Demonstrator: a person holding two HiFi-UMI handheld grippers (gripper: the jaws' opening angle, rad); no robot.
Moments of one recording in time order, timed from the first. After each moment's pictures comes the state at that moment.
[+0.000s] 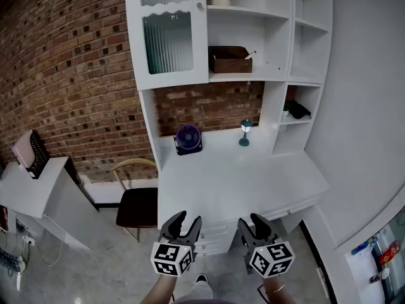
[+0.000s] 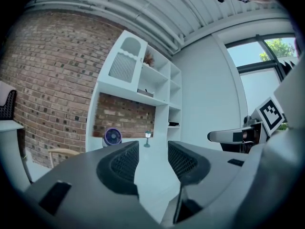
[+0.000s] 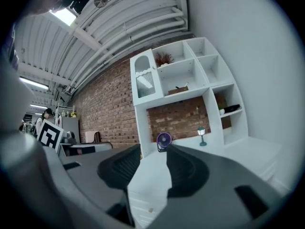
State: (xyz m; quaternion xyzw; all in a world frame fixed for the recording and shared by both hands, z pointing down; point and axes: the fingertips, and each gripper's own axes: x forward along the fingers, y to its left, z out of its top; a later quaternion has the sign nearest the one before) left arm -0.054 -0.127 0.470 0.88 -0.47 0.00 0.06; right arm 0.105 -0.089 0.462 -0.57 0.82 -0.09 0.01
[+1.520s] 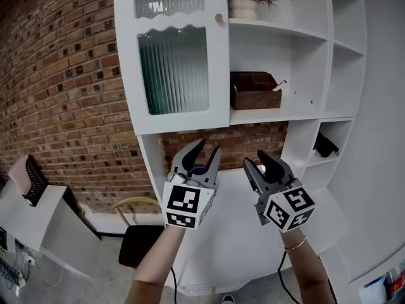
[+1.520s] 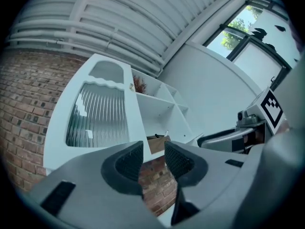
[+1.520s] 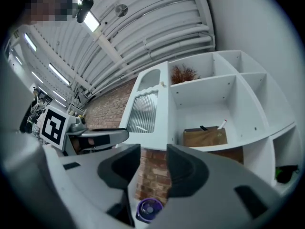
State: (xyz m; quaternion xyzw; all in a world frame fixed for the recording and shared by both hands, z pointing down) left arm -0.015 -0.430 0.205 0.87 -0.45 -0.08 -0.20; right arm 0.084 -0.407 0.235 -0.50 0.85 0.12 0.09
